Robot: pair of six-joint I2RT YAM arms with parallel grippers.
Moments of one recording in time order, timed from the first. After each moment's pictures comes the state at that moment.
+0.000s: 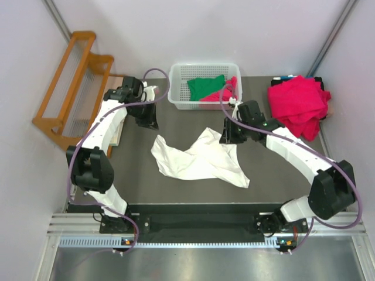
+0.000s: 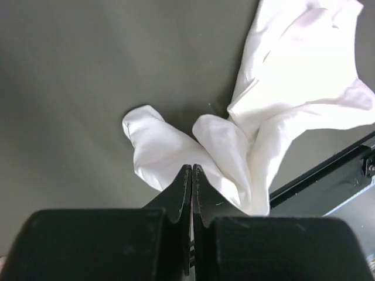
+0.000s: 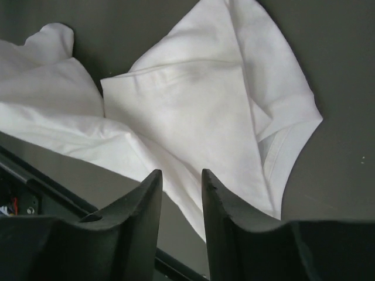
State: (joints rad) left arm -0.16 1.72 1.59 -1.01 0.42 -0.01; right arm 0.48 1.44 1.12 -0.52 -0.23 0.38
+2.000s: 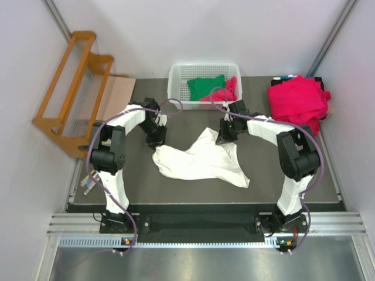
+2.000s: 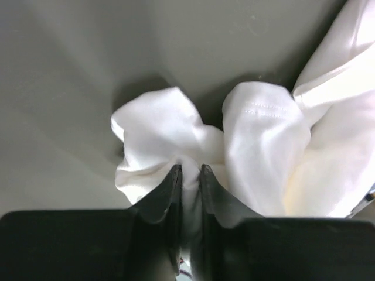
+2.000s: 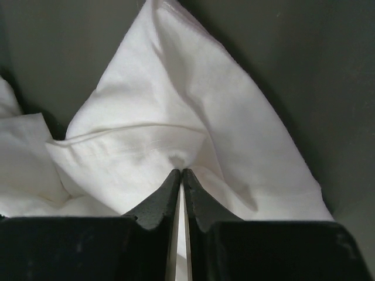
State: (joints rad) left arm -0.22 1.98 1.46 -1.04 0.40 0.00; right arm 0.40 1.86 1.21 -0.38 -0.35 0.42
